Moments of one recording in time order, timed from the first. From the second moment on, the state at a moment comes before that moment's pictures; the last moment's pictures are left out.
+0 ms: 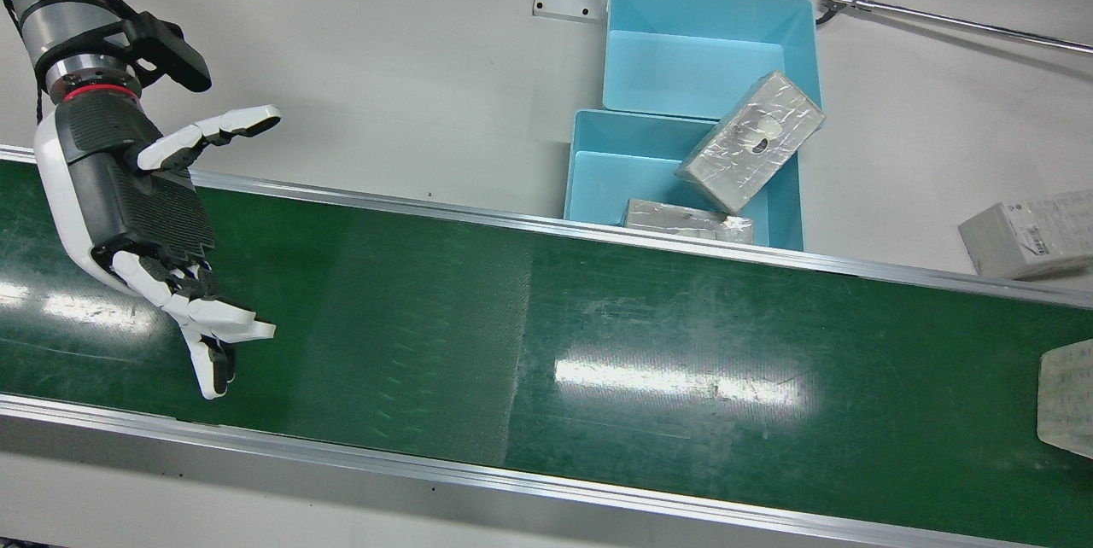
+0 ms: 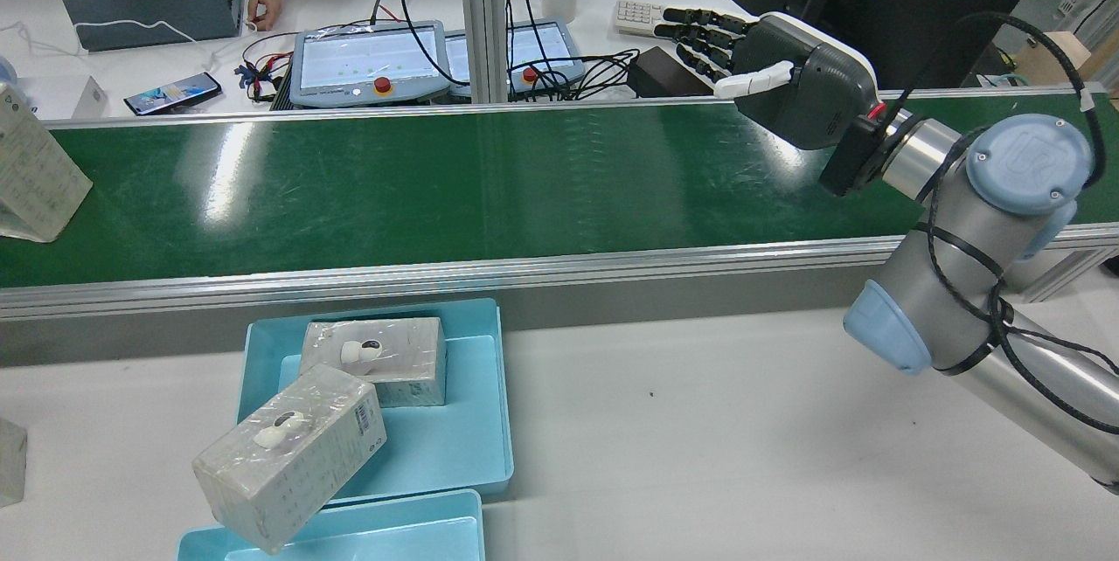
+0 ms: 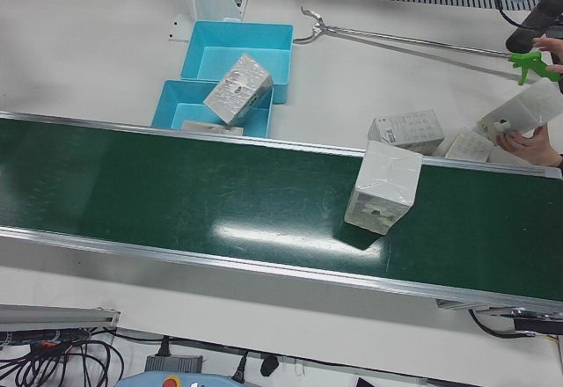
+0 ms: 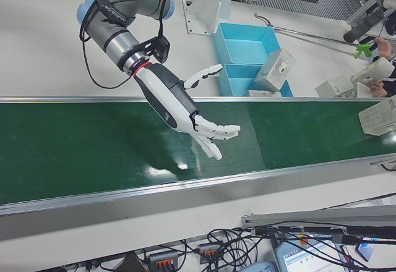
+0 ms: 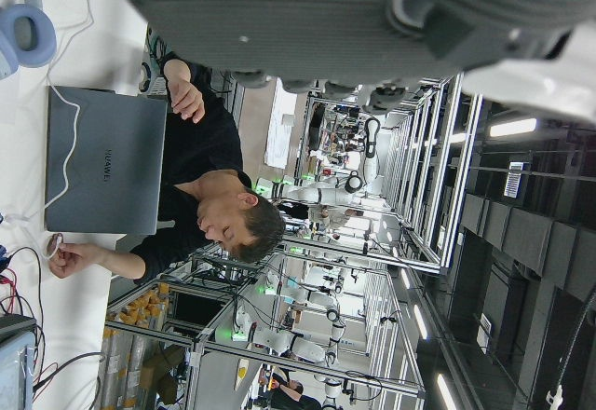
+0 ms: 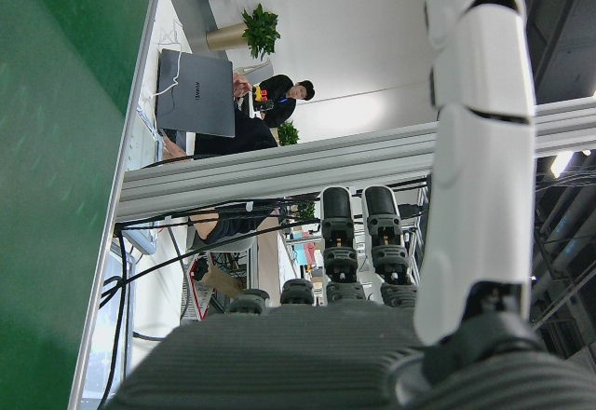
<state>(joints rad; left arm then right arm) -1.81 -1.79 -1.75 0.44 1.92 -0.15 1.02 -1.14 1.82 -3.41 -1.52 0.04</state>
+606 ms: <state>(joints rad) -1.81 -1.79 -1.75 0.44 1.92 -0.15 1.02 -1.14 1.82 -3.41 -1.52 0.04</state>
